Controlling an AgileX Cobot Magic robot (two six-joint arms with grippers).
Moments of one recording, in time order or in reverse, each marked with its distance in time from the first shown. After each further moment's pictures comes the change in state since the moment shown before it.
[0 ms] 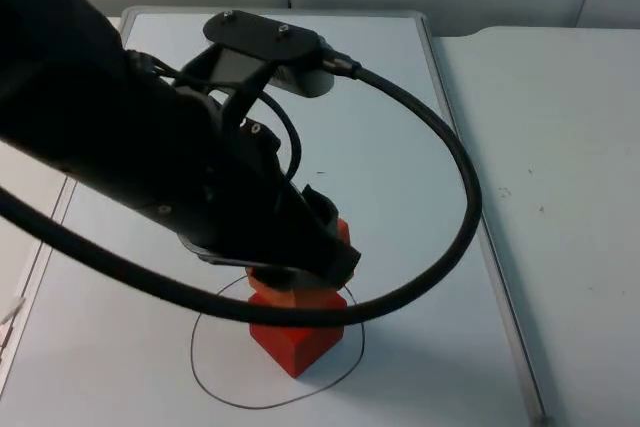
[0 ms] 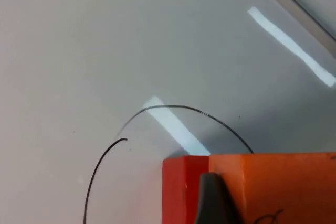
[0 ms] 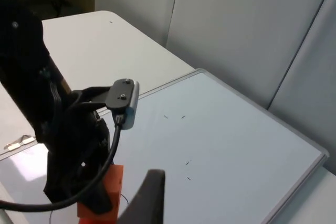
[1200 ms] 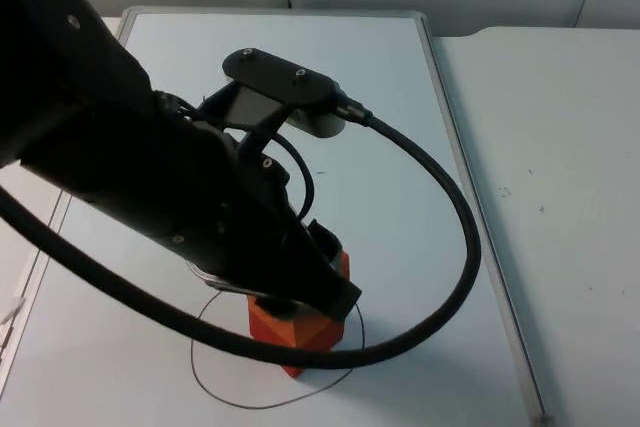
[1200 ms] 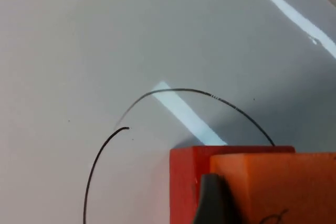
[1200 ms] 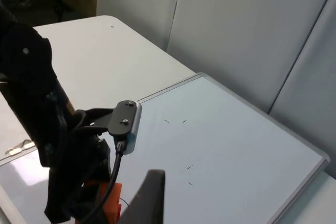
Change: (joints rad) right arm 0.000 0.000 0.001 0.000 -0.016 0.002; left arm -0.022 0.064 0.000 0.004 -0.031 0.029
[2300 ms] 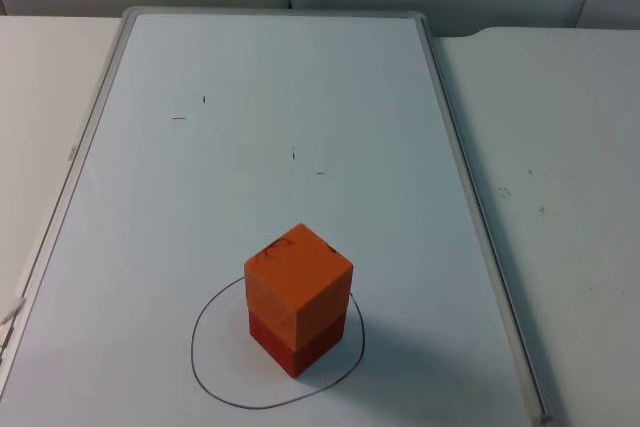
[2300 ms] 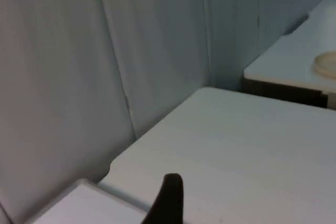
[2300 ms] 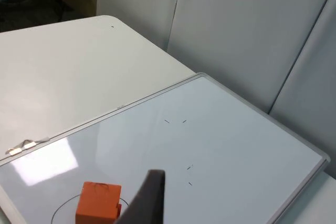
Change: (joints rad) right arm 0.000 0.000 0.000 0.000 0.000 0.000; left arm 0.000 -0.943 -0.099 0.445 0.143 -0.282
